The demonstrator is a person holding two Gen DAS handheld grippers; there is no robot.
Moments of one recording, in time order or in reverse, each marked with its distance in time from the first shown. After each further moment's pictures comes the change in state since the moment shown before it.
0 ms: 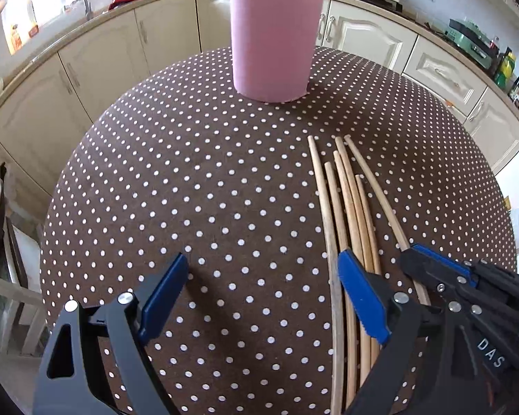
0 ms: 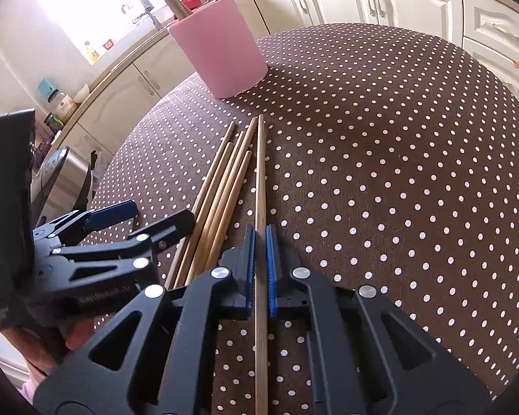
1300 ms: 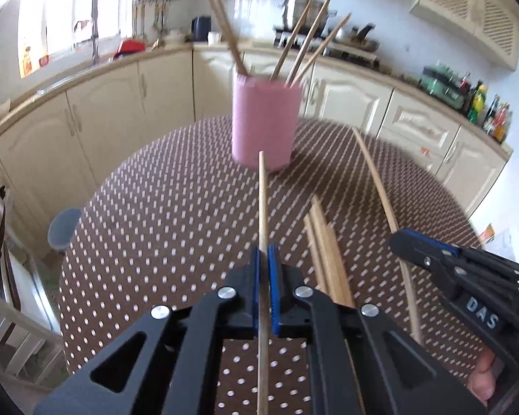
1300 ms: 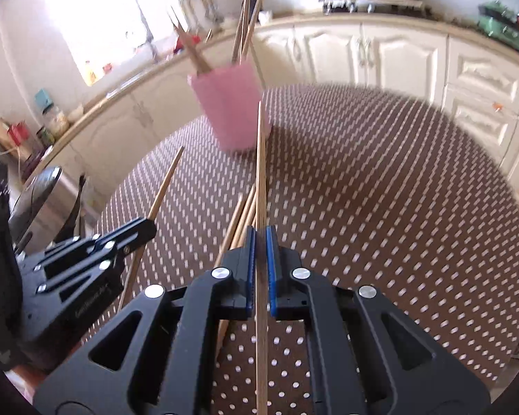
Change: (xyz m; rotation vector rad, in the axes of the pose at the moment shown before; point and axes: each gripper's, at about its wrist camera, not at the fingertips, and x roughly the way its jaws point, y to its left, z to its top) left arm -0.057 0.010 -0.029 0.003 -0.323 -0.067; right arm -0.039 0.034 -0.002 -0.044 -0.233 -0.105
